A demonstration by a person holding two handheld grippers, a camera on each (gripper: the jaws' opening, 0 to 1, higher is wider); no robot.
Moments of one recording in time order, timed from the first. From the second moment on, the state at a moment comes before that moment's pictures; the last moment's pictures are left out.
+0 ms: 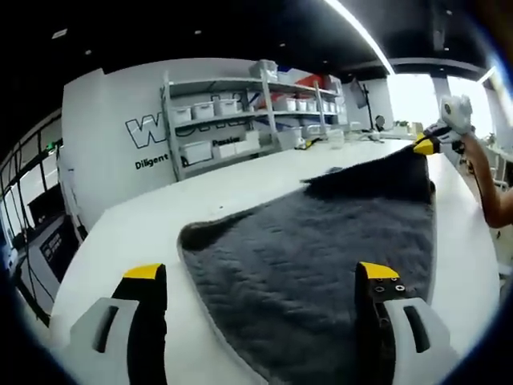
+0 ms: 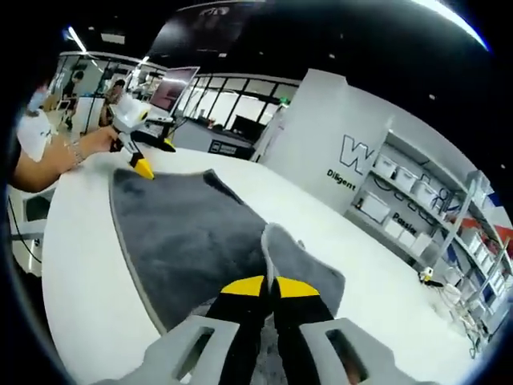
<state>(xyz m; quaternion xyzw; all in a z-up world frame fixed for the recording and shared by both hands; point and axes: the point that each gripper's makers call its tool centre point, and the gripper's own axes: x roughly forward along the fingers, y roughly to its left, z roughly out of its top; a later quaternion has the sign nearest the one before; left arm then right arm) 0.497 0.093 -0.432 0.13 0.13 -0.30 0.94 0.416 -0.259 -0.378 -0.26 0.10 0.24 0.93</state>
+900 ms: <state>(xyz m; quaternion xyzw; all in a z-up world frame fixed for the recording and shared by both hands) 0.500 0.097 -0.445 0.14 0.15 -0.30 0.93 0.412 -0.405 -0.361 -0.23 0.11 0.09 0.96</state>
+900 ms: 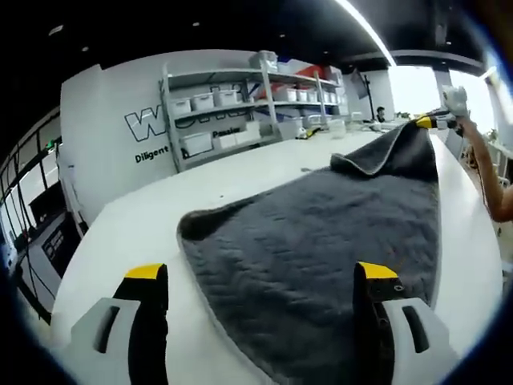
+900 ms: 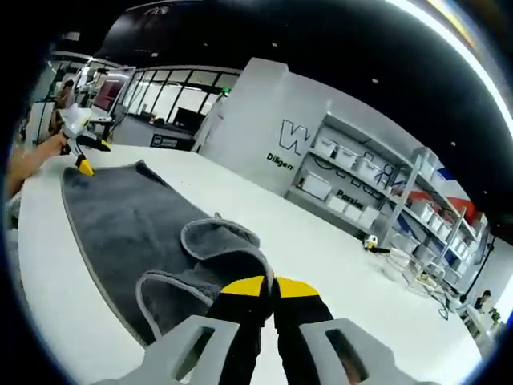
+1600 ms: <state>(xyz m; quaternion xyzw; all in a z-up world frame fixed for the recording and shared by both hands) 0.500 0.098 -0.446 0.14 0.15 -0.30 0.93 0.408 -0.497 -0.407 -0.19 0.18 0.00 0.96</state>
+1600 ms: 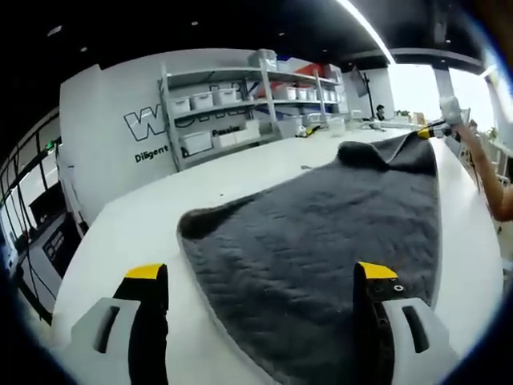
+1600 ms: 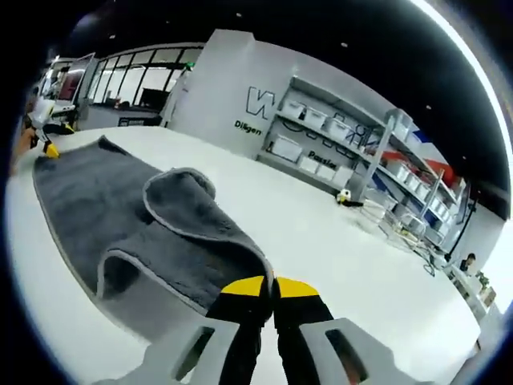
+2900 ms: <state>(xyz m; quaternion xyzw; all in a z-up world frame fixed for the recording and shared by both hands) 0.499 0.100 -0.447 0.15 0.16 -0.30 0.93 0.390 -0.568 -0.490 -0.19 0.31 -0.05 0.93</state>
